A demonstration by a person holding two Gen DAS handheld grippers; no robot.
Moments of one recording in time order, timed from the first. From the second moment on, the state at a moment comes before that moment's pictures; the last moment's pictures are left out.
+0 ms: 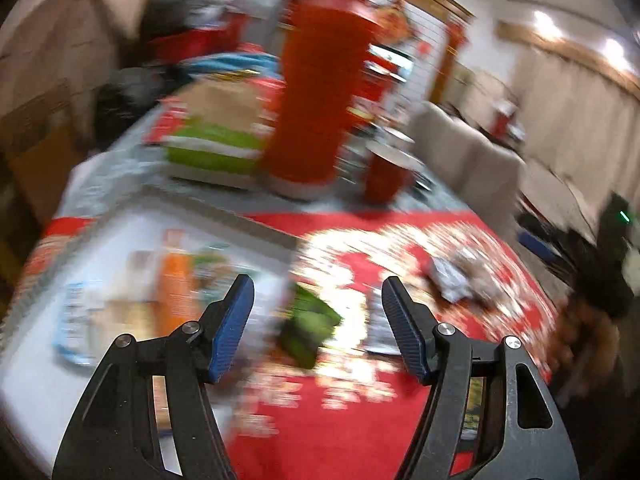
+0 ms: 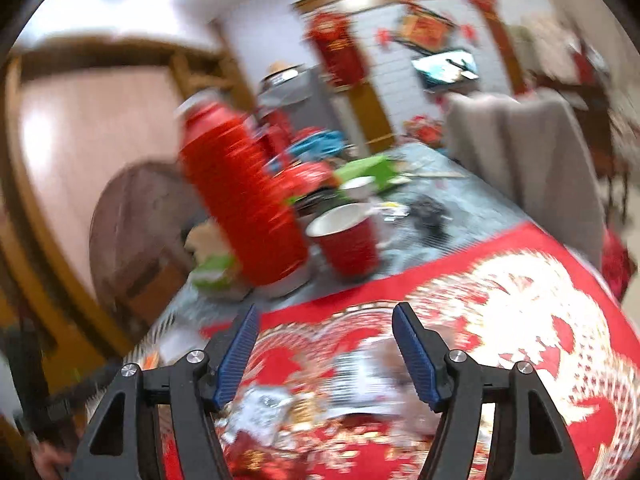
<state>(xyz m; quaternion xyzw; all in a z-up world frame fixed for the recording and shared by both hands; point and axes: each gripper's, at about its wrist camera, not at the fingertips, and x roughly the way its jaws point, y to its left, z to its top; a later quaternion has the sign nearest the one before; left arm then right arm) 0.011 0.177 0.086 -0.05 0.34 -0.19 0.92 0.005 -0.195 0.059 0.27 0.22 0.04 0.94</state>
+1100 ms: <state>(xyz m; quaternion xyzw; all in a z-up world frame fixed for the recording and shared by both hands) 0.049 0.134 0.027 0.01 0.40 -0.21 0.89 -0.004 -0.242 0.042 0.36 0.25 0.00 0.90</state>
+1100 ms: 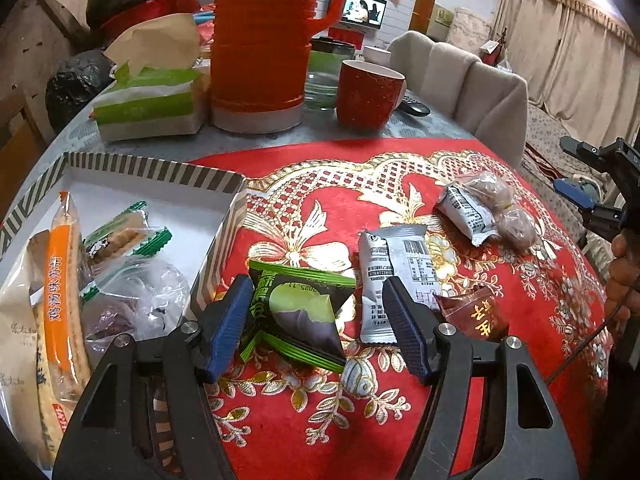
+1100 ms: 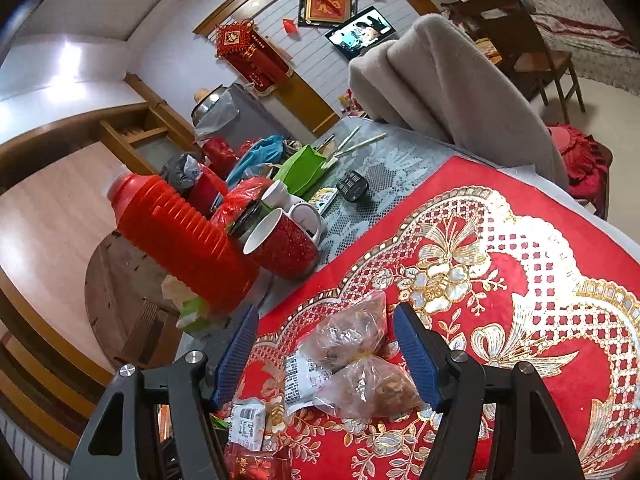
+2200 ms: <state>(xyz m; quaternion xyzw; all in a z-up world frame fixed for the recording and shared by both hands) 0.034 0.152 0.033 0.00 0.39 -0.19 0.90 0.024 -0.064 -0.003 -0.06 0.41 0.27 0.87</state>
